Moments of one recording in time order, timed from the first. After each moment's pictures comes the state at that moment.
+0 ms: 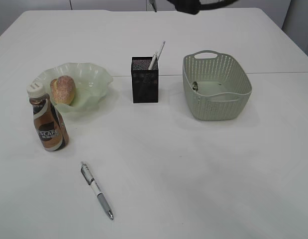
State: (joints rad) left arm -0.23 1.11 -1.39 0.02 1.26 -0.15; right arm 0.54 1.82 -1.70 -0.35 0.28 0.14
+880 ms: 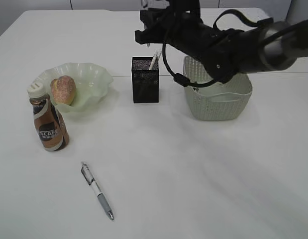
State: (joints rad) left arm -0.23 1.11 -1.39 0.04 1.26 -0.15; right arm 0.39 2.10 -1.50 -0.26 -0.55 0.15
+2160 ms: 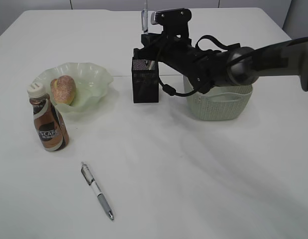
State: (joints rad) left arm -0.23 1.17 -1.39 0.03 1.26 -0.15; right arm 0.37 2.36 -1.73 -0.20 -0.48 0.21
